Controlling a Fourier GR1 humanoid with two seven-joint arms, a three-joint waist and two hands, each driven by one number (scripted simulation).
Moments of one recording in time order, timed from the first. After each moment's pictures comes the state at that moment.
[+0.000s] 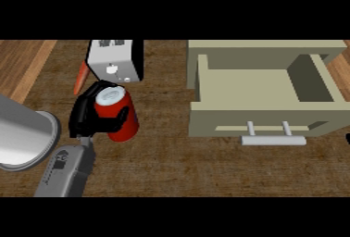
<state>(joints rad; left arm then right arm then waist) -0.33 0.07 0.09 -1.21 0.09 0.05 -0.19 0.32 -0.01 -0.26 -2.19 -0.11 0.21 0.07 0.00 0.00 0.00</state>
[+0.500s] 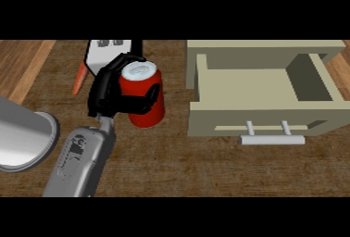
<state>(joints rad) -0.50 0.01 -0.05 -1.40 0.01 0.18 0.08 0.31 -0.03 -0.28 -2.20 -0.14 0.22 0.09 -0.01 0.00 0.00</state>
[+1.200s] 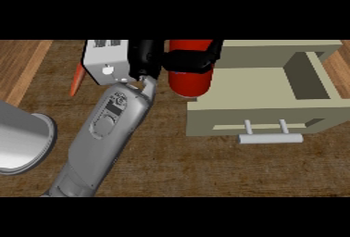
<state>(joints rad) -0.92 0.00 -0.18 -1.21 0.02 0.41 0.25 0.29 -0.02 -0.28 -2.20 -0.12 0.22 0.10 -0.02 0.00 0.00</state>
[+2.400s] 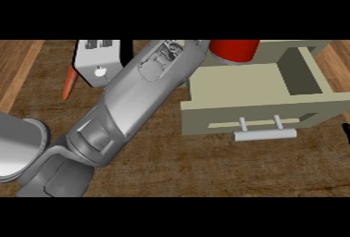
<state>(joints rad) -1.45 0.00 -0.31 -0.61 0.29 0.57 0.17 0.23 -0.02 -0.27 -2.16 -0.10 0.22 0.11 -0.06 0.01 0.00</state>
